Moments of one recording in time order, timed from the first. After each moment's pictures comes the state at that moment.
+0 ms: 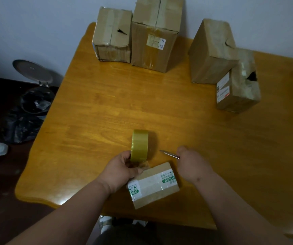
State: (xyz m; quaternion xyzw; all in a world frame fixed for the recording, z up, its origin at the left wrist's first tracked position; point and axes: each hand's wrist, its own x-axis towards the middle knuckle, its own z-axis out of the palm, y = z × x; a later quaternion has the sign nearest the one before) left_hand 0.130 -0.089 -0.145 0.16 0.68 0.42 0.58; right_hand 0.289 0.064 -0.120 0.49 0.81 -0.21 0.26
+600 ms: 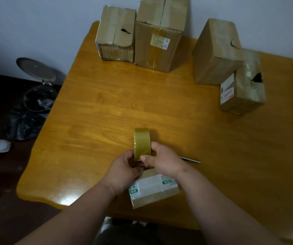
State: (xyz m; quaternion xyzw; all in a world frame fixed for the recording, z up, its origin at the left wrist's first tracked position) left_hand 0.138 -0.085 -0.144 0.15 0.70 0.44 0.54; right_hand 0.234 0.037 -0.117 0.41 0.68 -0.59 0.12
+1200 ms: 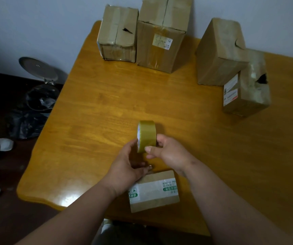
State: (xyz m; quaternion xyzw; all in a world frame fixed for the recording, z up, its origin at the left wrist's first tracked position) left_hand 0.134 -0.080 -0.141 0.19 0.69 0.47 0.52; right_hand 0.230 0.060 -0.115 0.40 0.65 -0.64 0.07
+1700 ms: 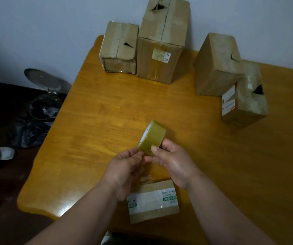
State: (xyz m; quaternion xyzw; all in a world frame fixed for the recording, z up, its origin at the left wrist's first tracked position) left_hand 0.127 -0.052 -0.116 -0.08 0.59 0.59 0.55; right_hand 0.234 0.060 -0.107 0.40 0.53 -0.75 -0.05
